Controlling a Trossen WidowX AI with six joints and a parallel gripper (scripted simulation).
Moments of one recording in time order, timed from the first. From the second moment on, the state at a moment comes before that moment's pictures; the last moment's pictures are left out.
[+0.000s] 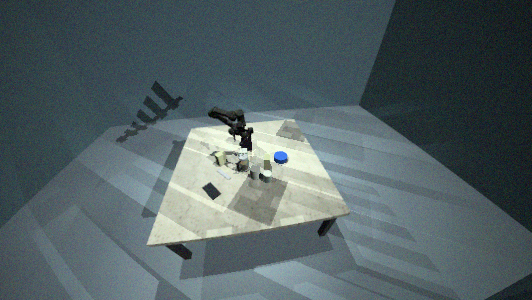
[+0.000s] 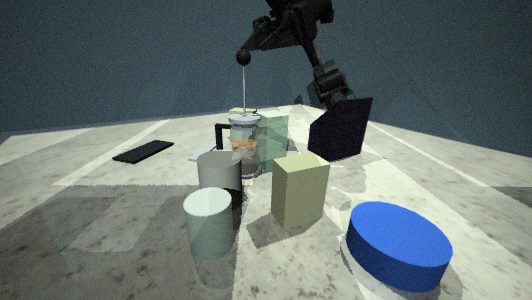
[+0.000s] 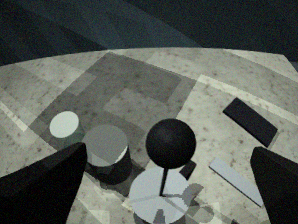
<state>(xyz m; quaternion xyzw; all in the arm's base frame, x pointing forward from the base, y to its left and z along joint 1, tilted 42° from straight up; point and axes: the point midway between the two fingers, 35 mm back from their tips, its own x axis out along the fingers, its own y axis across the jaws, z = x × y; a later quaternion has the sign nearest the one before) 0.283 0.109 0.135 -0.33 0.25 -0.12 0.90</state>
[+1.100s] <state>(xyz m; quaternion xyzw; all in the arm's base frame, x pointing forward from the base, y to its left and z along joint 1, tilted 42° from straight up) 0.304 0.097 0.125 -0.34 0.25 -0.12 0.90</state>
